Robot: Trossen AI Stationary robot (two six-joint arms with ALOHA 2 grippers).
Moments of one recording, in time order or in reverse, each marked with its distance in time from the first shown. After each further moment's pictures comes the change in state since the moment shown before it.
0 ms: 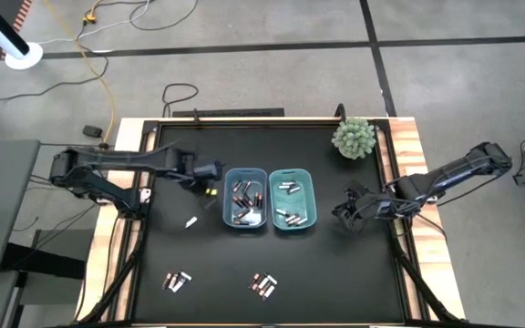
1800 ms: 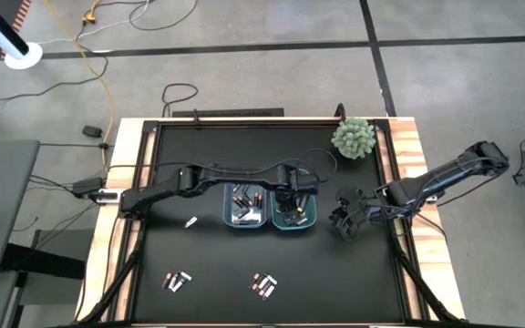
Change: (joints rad) left arm -0.053 1.148 1.210 -0.080 0.124 0.292; right arm 0.003 0.119 0.000 0.048 -0.037 -0.158
